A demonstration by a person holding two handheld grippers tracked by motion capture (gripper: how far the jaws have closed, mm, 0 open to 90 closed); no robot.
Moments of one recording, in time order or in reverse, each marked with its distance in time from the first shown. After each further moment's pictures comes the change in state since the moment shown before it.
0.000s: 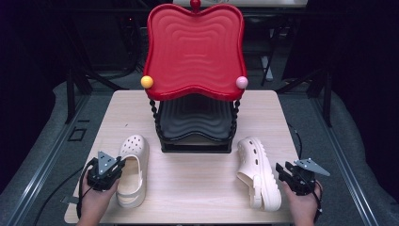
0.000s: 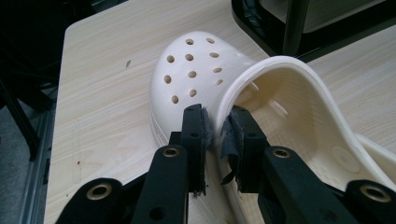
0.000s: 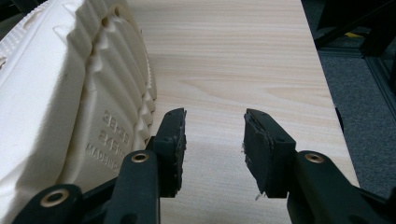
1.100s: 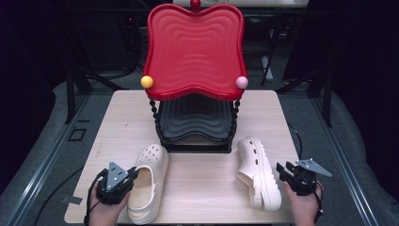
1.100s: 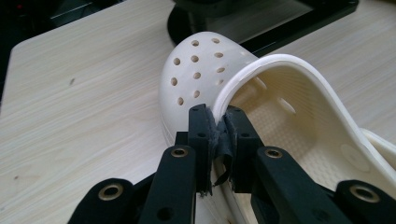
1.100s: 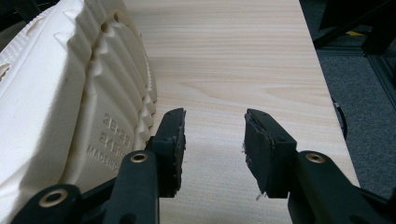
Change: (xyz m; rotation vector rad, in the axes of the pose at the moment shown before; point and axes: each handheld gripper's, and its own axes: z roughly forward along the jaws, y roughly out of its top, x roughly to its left) left arm -0.056 0.013 -0.034 -0.036 -0.138 0.032; right arm -0.002 0.000 -0.002 -0.003 0.005 0.018
